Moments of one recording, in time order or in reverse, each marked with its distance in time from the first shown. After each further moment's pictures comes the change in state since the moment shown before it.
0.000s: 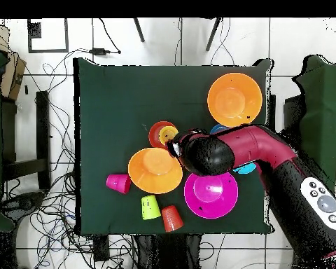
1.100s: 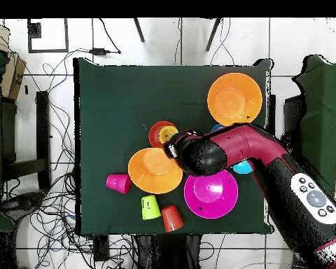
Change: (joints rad) arm 0.026 0.037 -0.005 -0.005 -0.059 0.000 0.000
